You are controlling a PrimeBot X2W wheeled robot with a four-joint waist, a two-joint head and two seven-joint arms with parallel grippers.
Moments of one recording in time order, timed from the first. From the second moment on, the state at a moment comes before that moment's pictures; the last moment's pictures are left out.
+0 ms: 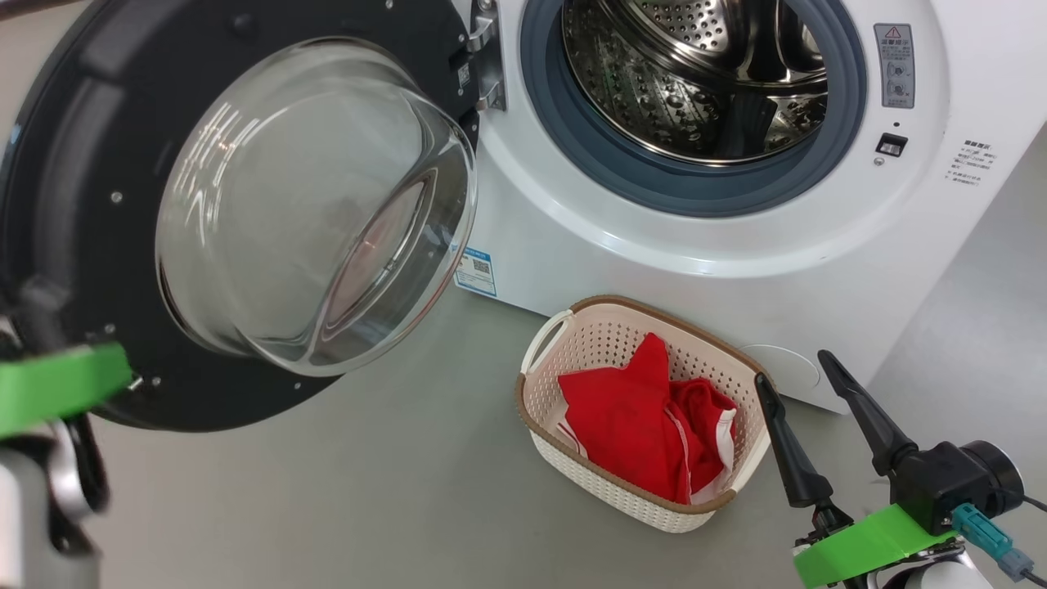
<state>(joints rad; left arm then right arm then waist) -0.41 0.25 0.11 -0.02 -0.12 0.23 -0.25 -0.03 -0.11 0.08 0.10 0.18 0.13 -0.26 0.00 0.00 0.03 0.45</state>
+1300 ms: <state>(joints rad) -0.97 0.30 0.48 0.94 -0.84 0.08 0.35 -0.03 -0.13 0.11 0.12 0.18 0.13 -0.26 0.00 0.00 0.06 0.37</state>
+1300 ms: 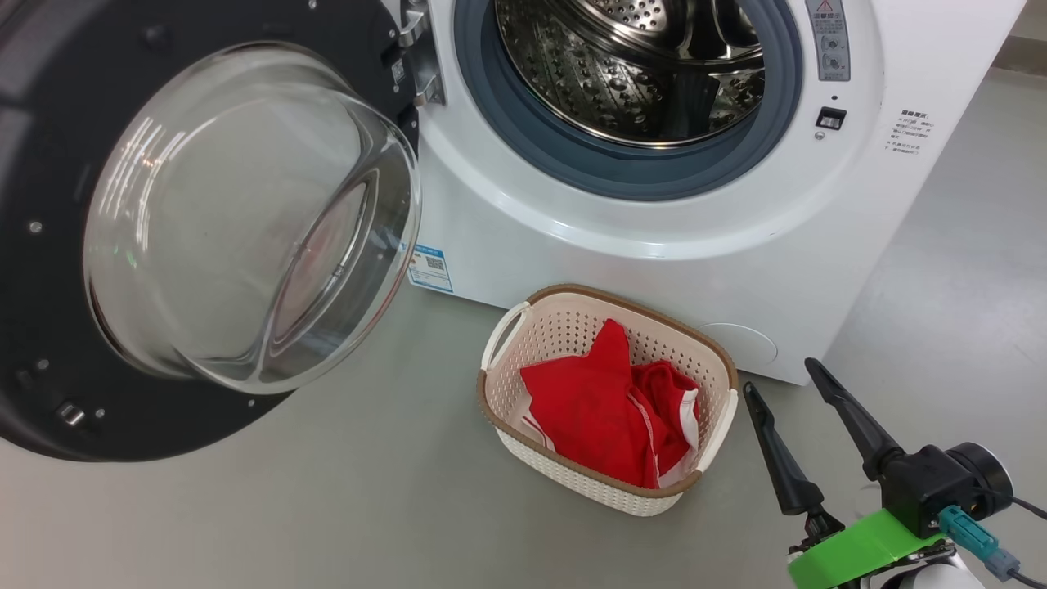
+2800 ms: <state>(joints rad) -0.70 0.08 0.48 0.48 -1.08 -0.02 0.78 -0.02 -0.09 0.08 0.10 0.18 0.13 -0.26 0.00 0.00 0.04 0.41</state>
